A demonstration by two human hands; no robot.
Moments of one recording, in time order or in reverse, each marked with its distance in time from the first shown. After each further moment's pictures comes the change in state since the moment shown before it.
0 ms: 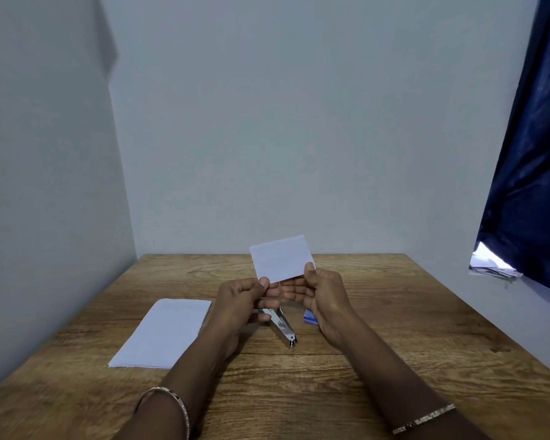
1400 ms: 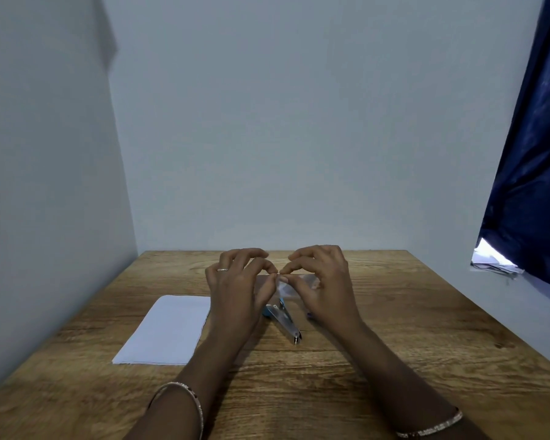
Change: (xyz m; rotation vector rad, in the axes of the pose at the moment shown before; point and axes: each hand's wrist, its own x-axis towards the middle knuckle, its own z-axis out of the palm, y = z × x) left_hand -0.009 0.007 0.000 1.064 0.362 0.850; right_hand -0.024 -0.013 0.004 -0.890 0.089 -0.794
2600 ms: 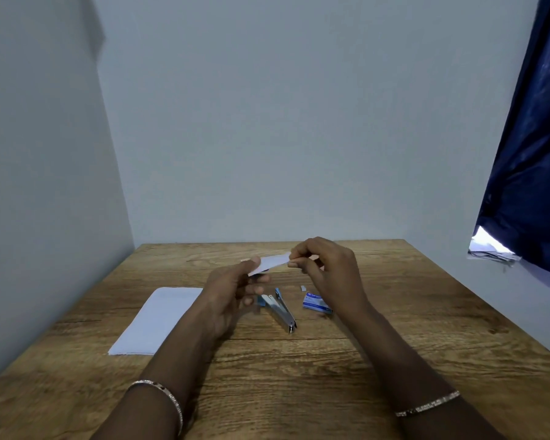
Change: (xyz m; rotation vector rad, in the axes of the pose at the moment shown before) left_hand 0.011 -0.015 0.001 -1.160 -0.382 -1.100; right_hand 0.008 0.007 -0.019 0.035 -0.016 -0.056
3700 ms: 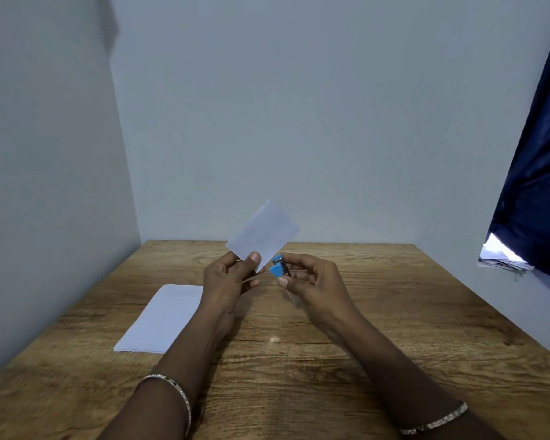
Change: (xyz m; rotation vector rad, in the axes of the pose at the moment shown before) left_hand 0.015 -0.012 -0.010 -0.118 0.005 0.333; right_hand -0.011 -0.003 0.036 0.557 -0.150 0.520
